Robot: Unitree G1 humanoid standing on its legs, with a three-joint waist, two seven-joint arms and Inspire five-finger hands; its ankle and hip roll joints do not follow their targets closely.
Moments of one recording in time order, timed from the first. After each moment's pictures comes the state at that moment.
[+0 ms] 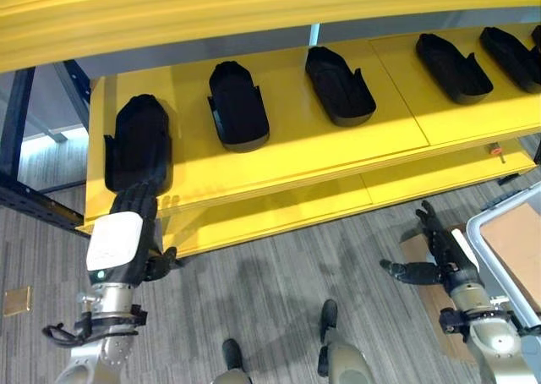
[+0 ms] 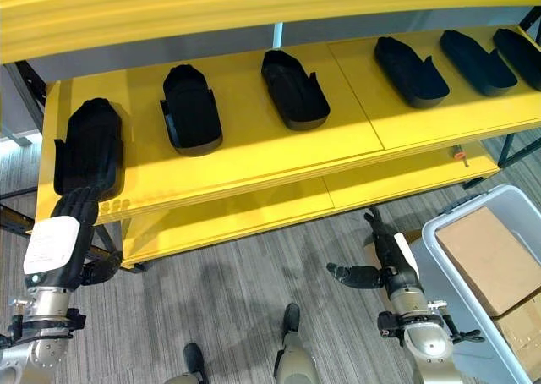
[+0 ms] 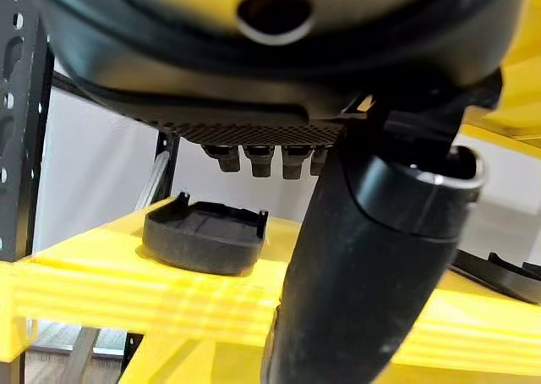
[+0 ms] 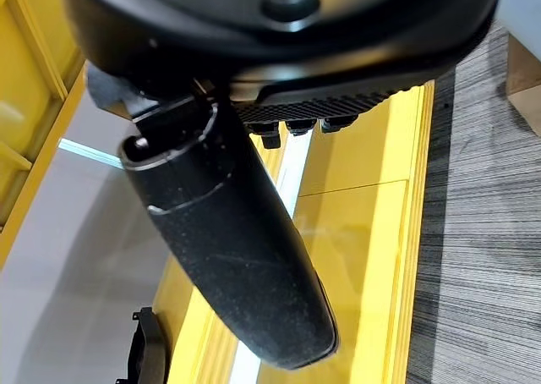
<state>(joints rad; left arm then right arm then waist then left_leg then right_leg) 0.28 0.55 0.17 -0.07 0.76 -0.16 0.34 0.23 -0.49 -0.11 -0.05 0.16 -0.12 0.04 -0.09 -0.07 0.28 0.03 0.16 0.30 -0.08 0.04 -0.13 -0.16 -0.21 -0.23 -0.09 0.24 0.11</state>
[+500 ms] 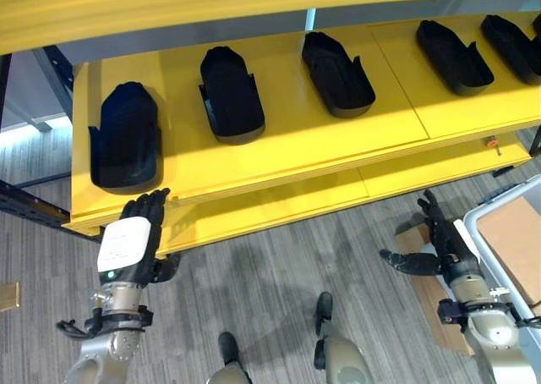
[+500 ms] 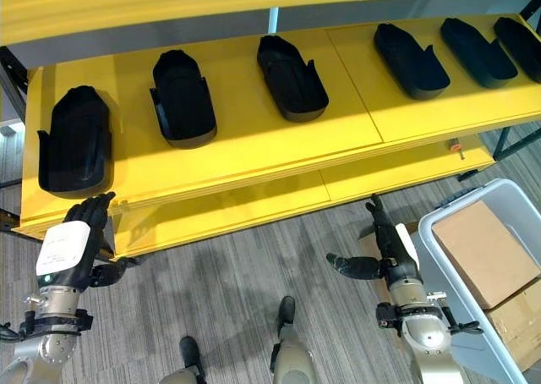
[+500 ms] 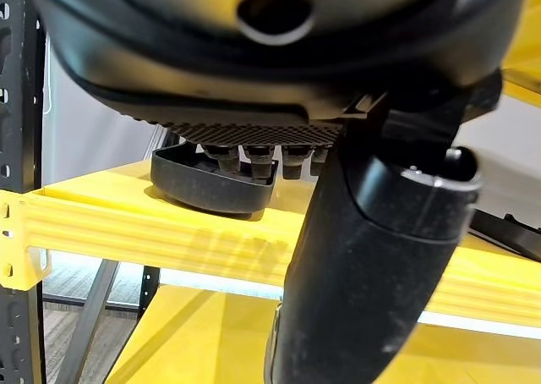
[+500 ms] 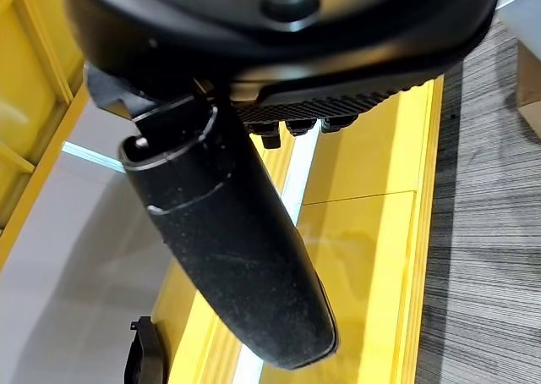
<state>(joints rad) 0.27 0.55 0.16 -0.04 0.76 -0.13 0.32 0.19 -0.49 -0.11 -0.05 0.16 -0.13 0.02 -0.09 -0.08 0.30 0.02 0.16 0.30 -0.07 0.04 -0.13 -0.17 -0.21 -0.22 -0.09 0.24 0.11</state>
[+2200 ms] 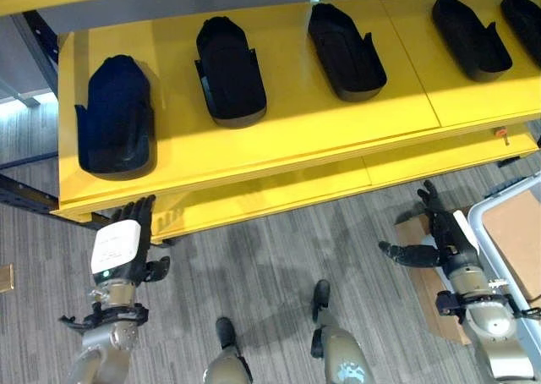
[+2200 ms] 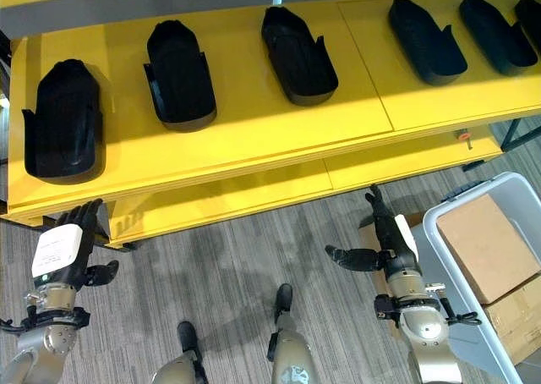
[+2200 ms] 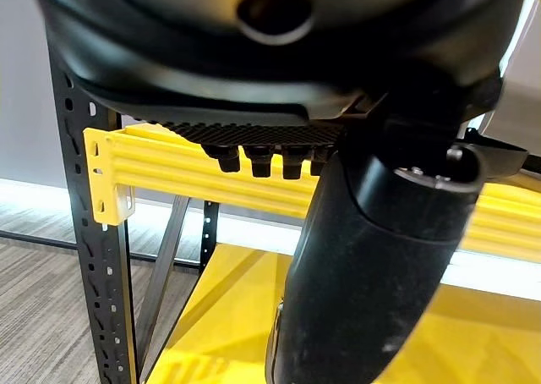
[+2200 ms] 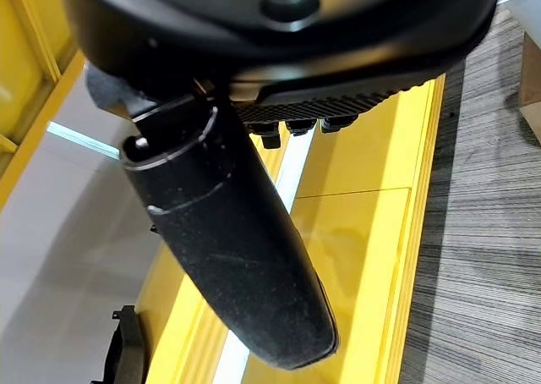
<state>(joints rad) 0.17 0.55 0.15 0.12 0.76 -0.05 0.32 0.14 -0.49 -0.11 -0.05 0.14 -0.13 0.01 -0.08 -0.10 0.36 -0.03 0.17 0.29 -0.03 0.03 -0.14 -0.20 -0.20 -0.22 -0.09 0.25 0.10</state>
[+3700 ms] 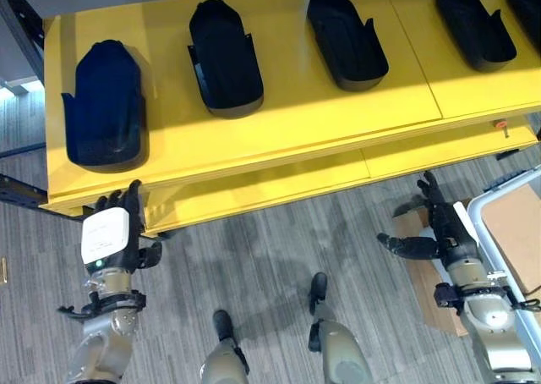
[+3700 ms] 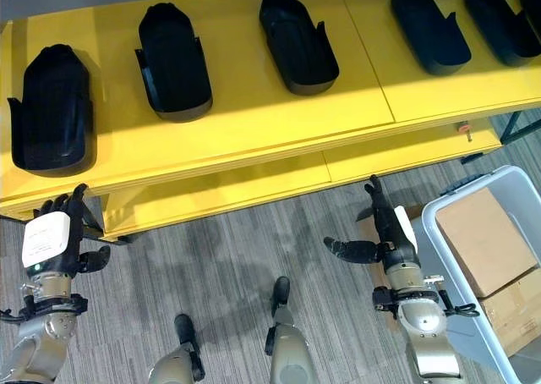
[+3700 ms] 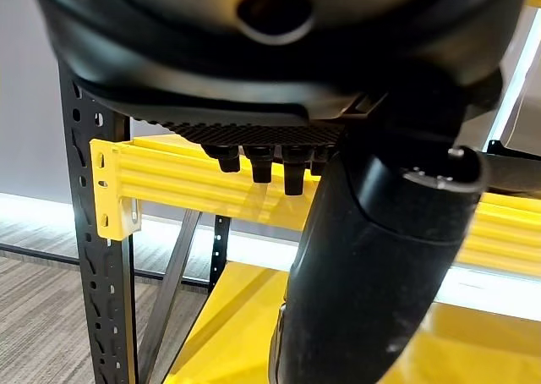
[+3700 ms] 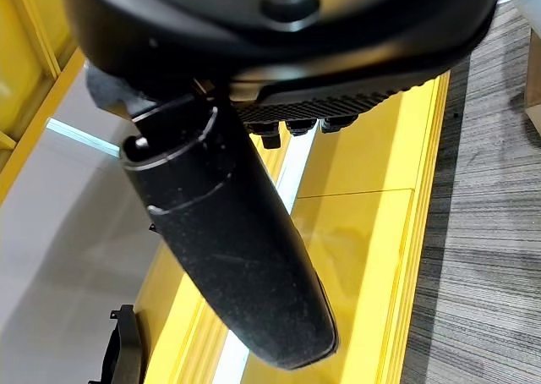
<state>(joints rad) 0.10 0.55 0.16 0.16 0.76 -0.01 0.39 0.10 -0.49 -0.11 -0.04 0.14 -0.13 0.01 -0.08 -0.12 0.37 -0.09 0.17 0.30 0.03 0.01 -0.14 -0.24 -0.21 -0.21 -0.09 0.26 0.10</state>
